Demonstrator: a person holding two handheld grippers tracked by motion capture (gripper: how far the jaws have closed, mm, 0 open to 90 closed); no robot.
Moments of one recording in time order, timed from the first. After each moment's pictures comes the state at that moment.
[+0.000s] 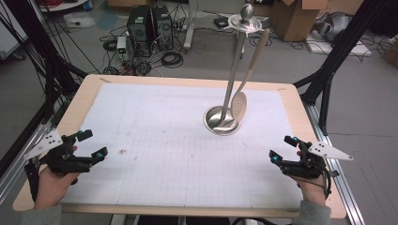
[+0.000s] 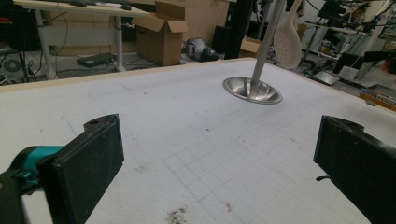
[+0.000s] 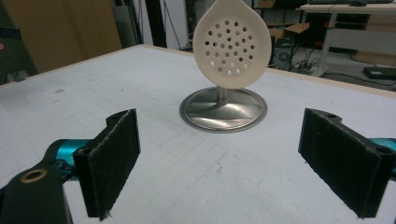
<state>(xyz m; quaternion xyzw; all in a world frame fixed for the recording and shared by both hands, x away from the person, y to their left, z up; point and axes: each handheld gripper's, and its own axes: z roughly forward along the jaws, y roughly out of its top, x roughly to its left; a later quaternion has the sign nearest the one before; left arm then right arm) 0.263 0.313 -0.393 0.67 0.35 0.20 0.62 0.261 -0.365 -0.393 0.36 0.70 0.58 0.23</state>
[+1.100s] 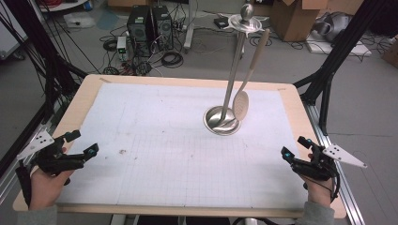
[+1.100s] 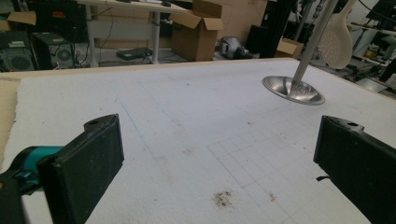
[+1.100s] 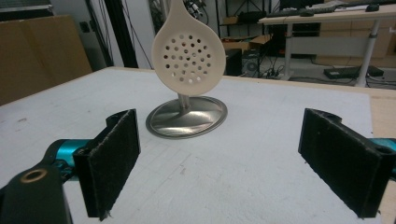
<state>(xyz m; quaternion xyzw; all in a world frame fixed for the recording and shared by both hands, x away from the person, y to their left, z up) 0.264 0.333 -0.400 0.66 0.40 0.24 0.59 0.256 -0.393 -0.402 0.41 0.64 0.59 0.26</state>
